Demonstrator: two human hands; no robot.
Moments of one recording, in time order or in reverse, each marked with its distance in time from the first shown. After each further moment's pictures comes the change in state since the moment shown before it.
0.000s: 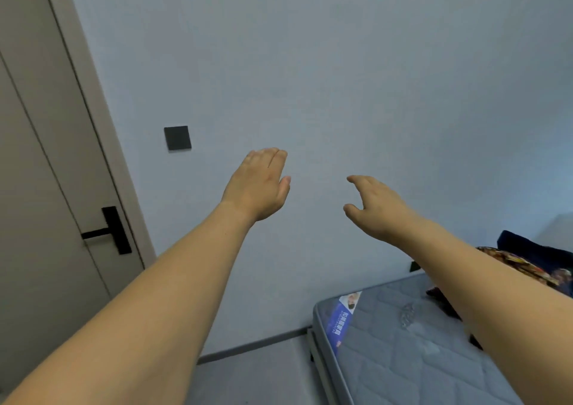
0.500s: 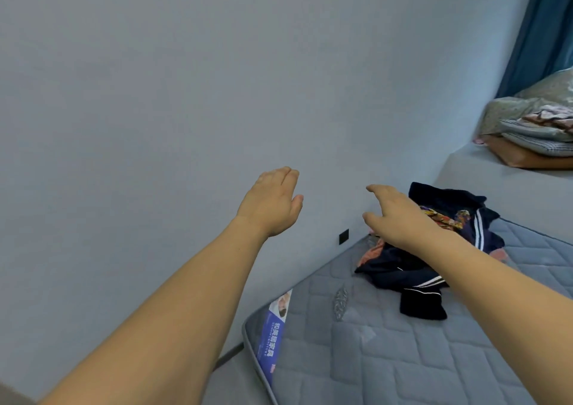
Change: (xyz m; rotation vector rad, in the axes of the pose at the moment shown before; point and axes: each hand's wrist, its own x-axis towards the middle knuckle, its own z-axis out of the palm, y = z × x) left_hand 0.204 0.203 0.263 -0.259 -0.226 0.284; right_hand 0.047 0.335 0.024 0.042 -0.027 0.438
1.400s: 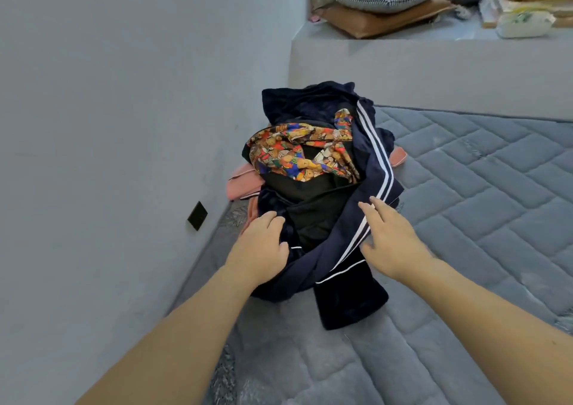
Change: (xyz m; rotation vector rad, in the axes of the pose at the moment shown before) left_hand 0.269 0.149 0.652 -0.404 -0.587 0.359; right_hand 0.165 0.524 0.303 -0.240 -0.015 0.600
